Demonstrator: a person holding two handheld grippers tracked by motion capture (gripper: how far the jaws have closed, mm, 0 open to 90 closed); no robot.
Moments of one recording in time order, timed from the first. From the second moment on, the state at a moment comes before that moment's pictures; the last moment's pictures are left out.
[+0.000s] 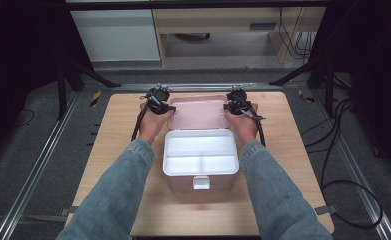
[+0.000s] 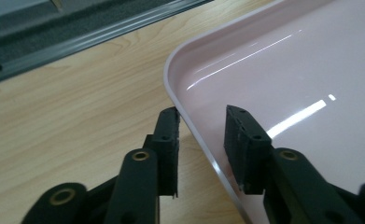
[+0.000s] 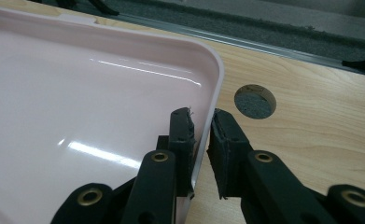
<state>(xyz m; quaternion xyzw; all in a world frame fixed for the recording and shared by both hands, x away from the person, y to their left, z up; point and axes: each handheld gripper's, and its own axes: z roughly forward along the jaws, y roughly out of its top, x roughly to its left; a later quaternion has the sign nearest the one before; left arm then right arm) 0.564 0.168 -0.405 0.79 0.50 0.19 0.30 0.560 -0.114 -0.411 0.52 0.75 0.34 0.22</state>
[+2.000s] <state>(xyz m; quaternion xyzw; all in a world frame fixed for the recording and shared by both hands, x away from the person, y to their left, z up) 0.435 0.196 -0.323 0.75 0.44 0.27 0.41 0.463 -0.126 -0.326 0.46 0.71 0.44 0.32</state>
